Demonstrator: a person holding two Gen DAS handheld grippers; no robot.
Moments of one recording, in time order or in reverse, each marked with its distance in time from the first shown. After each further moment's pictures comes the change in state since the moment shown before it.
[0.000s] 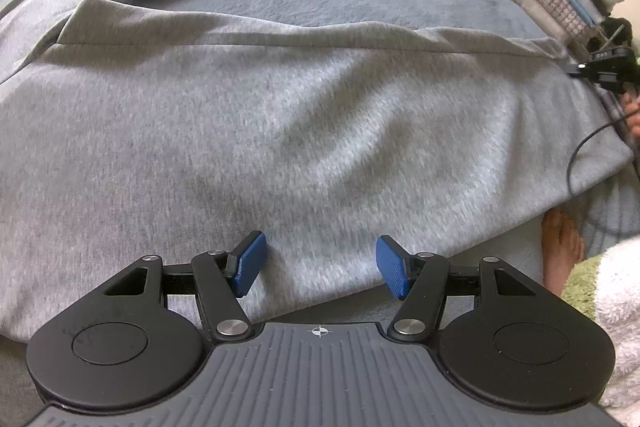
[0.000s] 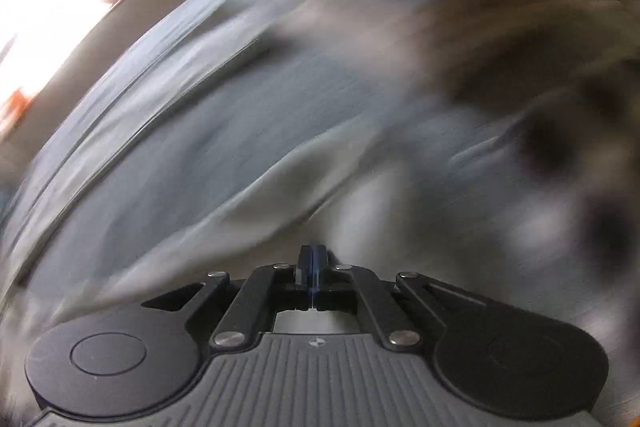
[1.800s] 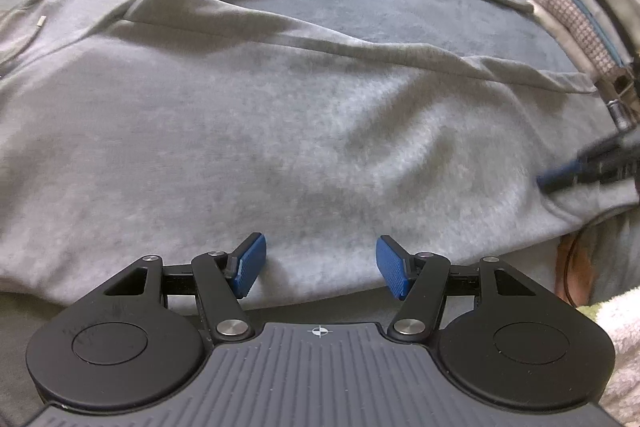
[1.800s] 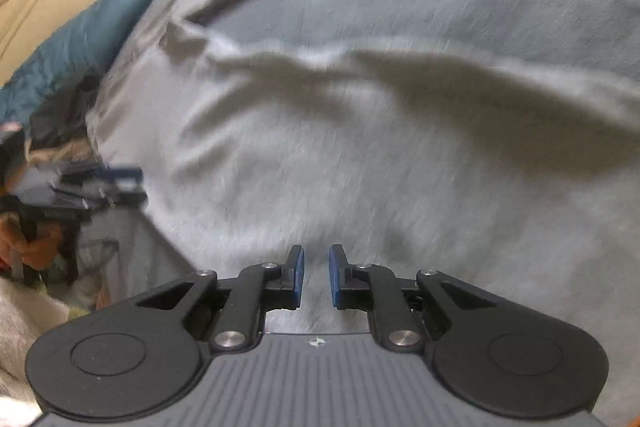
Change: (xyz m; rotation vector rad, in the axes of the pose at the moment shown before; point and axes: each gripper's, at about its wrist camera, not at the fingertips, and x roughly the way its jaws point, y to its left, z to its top) left arm -0.024 0.026 -0.008 -0.124 -0.029 0.075; right arm -0.014 0.171 -0.153 -0.700 0.640 0.545
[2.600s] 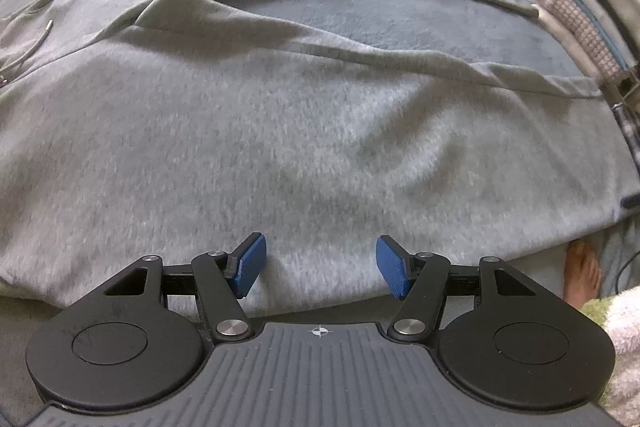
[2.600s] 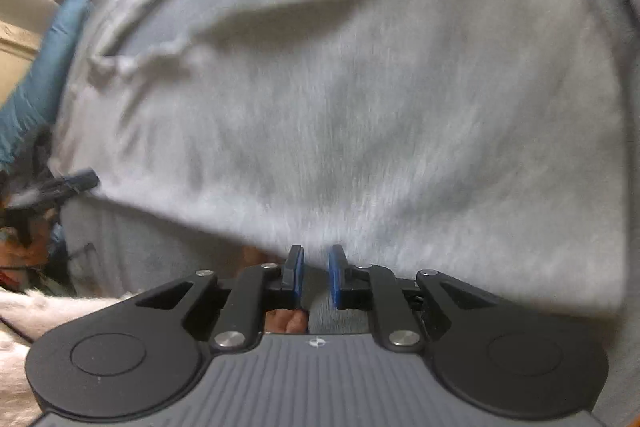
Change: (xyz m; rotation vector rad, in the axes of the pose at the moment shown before) left arm 0.003 0.002 0.006 0.006 -0.010 -0.006; right arm -0.120 -0.074 -0.090 0.344 -0.112 -0.097
